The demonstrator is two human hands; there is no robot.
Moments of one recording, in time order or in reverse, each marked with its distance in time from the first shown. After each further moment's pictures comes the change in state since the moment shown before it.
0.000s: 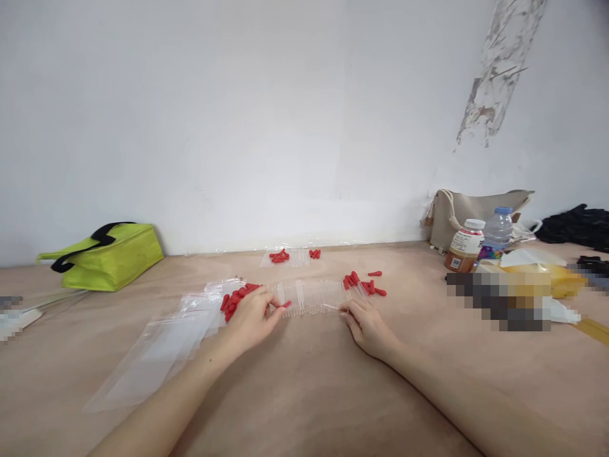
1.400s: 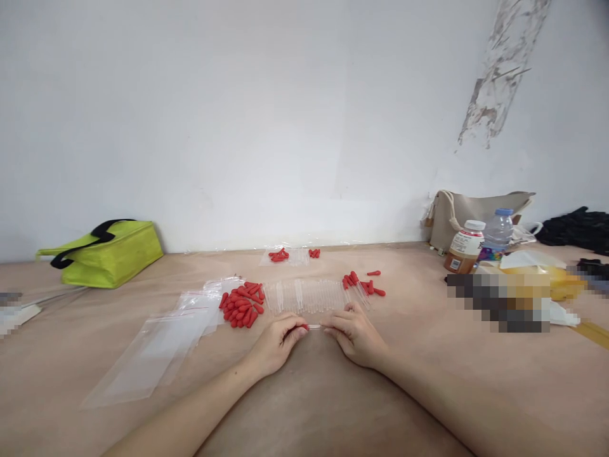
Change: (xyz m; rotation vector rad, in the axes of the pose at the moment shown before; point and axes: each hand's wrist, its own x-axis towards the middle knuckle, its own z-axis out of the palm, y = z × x) left_hand -0.021 0.025 0.041 -0.456 -0.127 0.158; right_hand 0.004 -0.023 0.003 -0.027 -0.085 -0.262
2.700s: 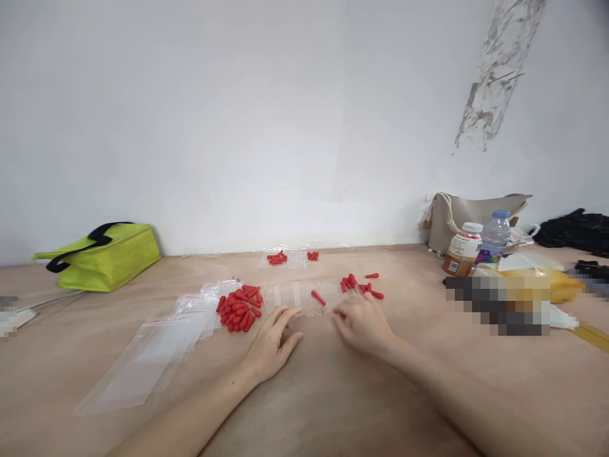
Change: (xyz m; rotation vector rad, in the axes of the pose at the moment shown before) left_hand -0.004 -0.013 0.005 0.180 0.151 0.073; right_hand 0.015 0.006 -0.025 -0.324 -0.093 0.298
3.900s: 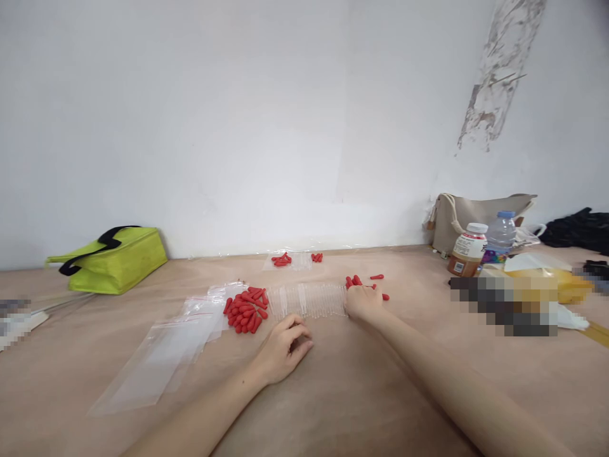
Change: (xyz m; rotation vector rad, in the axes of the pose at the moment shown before) left_hand 0.000 0.002 -0.003 -0.061 -0.142 0.028; right_hand 0.055 0.019 0.024 -0.154 -0.372 0.574
